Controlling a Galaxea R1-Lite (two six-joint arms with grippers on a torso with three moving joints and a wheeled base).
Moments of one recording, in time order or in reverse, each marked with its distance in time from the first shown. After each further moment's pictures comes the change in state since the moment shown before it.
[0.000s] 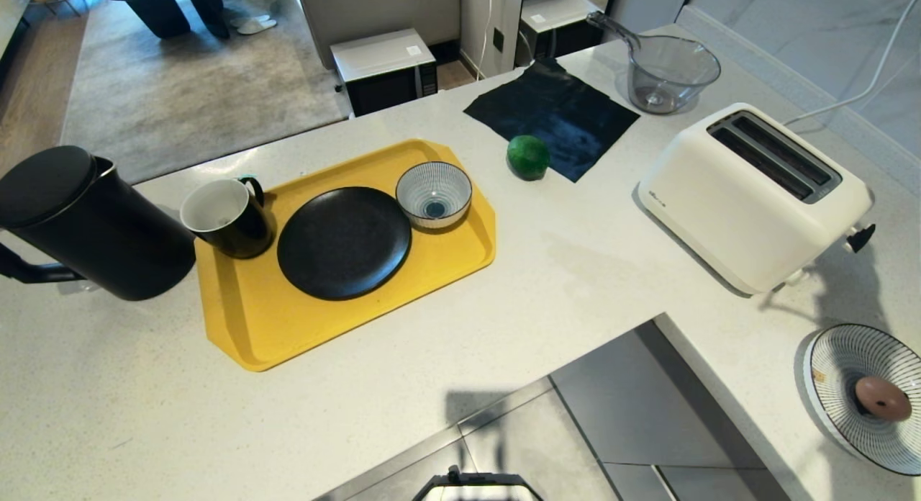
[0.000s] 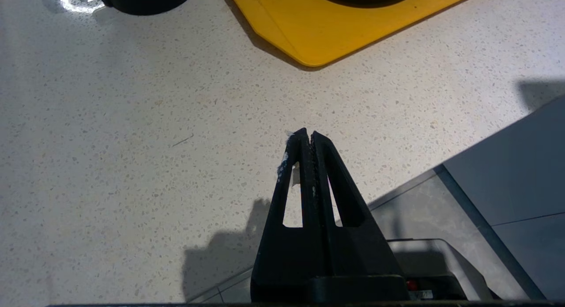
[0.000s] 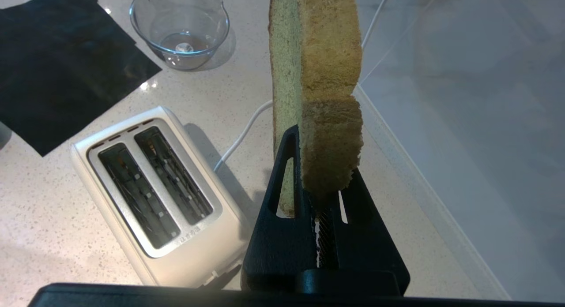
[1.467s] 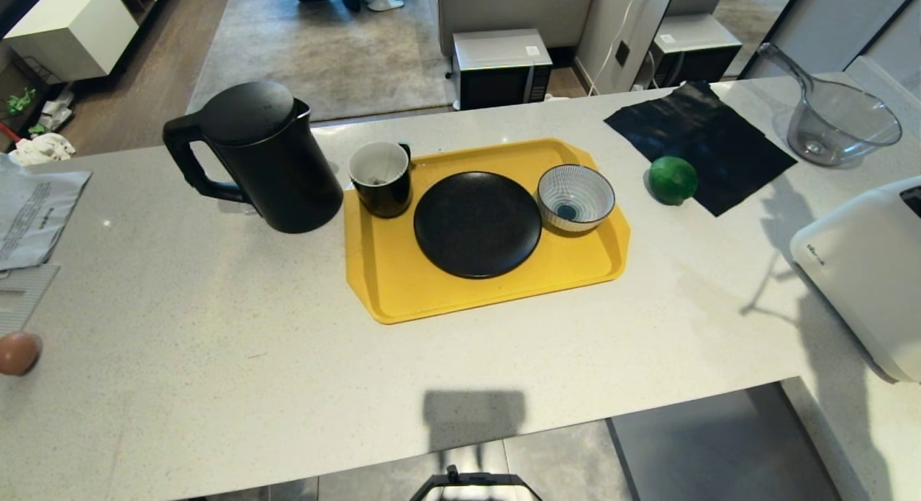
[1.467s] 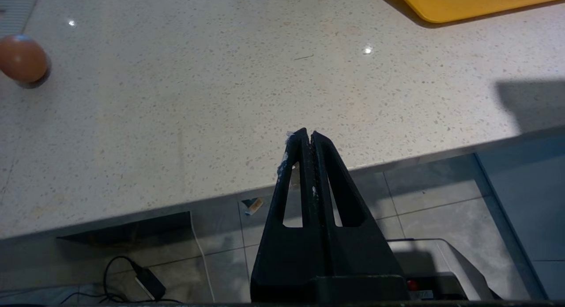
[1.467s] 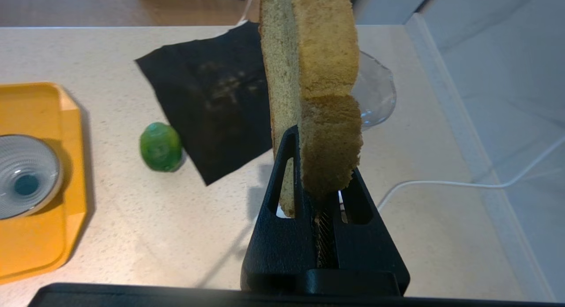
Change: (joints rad) left arm 0.000 0.000 0.000 0.000 0.000 0.000; right arm 0.000 -0.013 0.045 -0.005 0.047 0.002
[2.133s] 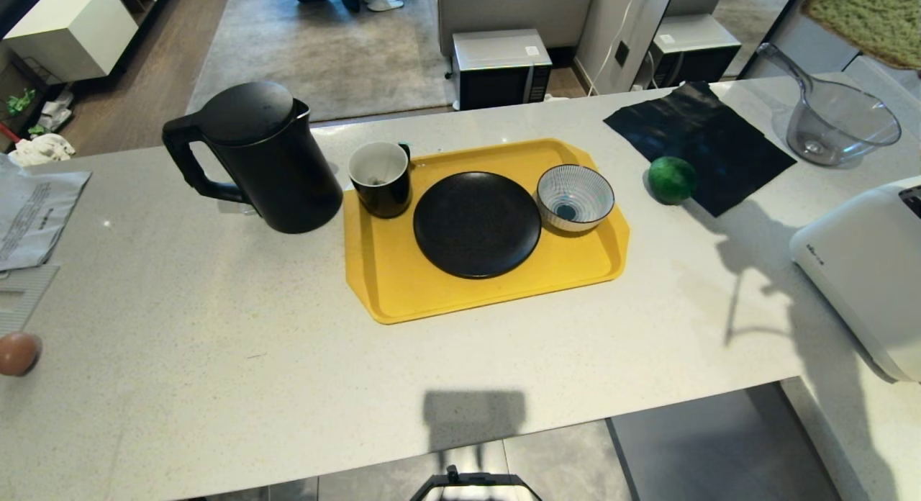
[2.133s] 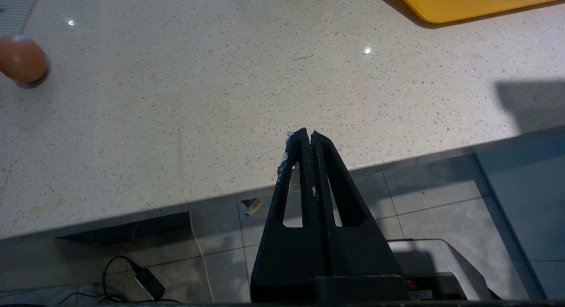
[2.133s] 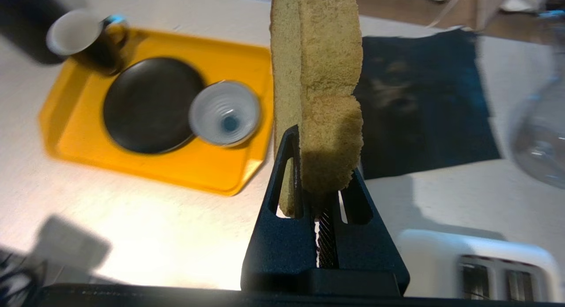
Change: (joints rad) left arm 0.000 0.000 0.000 0.000 0.000 0.000; right arm 0.140 -0.026 0.007 0.134 0.420 -0.046
